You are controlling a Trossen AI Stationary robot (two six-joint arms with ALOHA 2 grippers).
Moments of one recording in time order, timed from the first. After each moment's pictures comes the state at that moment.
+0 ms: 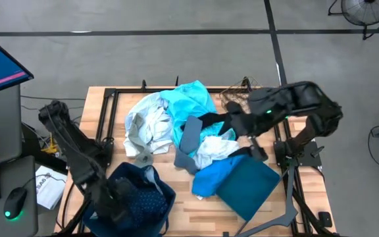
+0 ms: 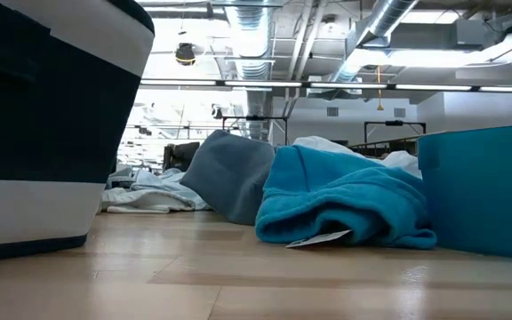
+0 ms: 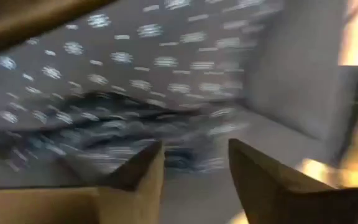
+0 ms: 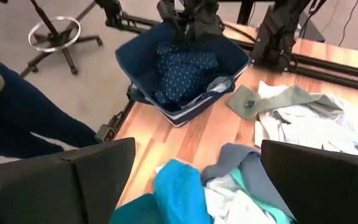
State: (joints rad) left arm -0.95 1.26 0.99 -0.73 -0.01 -1.69; right arm 0.20 1.64 2.35 -1.39 -0.16 -0.10
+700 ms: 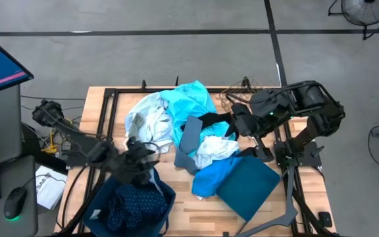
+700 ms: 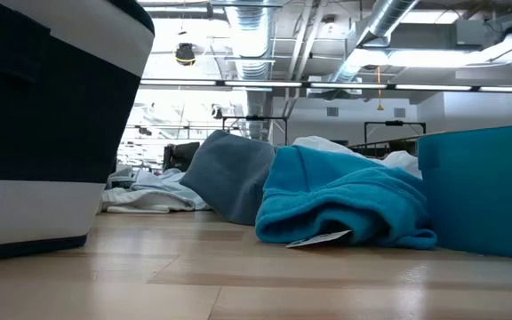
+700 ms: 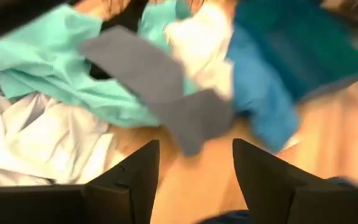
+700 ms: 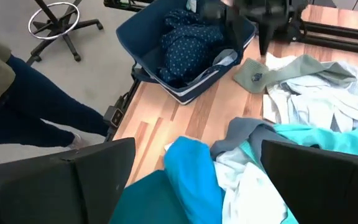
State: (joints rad) left arm -0.57 1.21 0.99 -0.71 -0.72 -0.84; right arm 0.21 1.64 2.35 -1.49 -0.15 -0.05
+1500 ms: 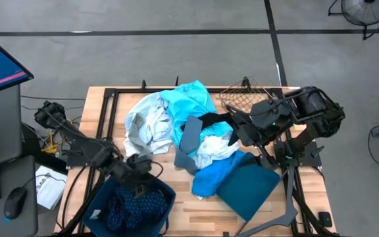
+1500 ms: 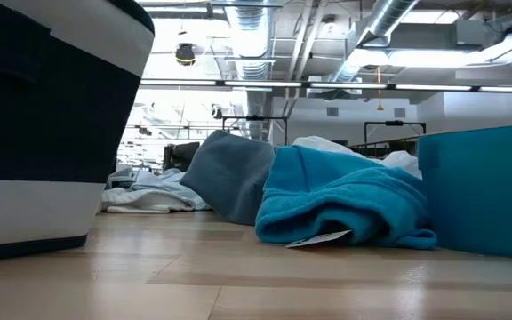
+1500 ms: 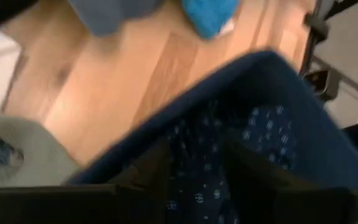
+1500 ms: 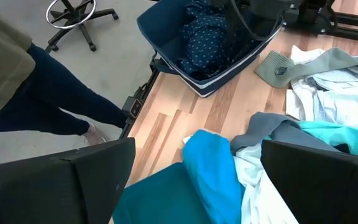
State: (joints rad) left arm -0.63 1.27 0.99 -0.72 -0.26 -1.01; right arm 0.29 1.64 2.35 -1.51 -0.16 -0.01
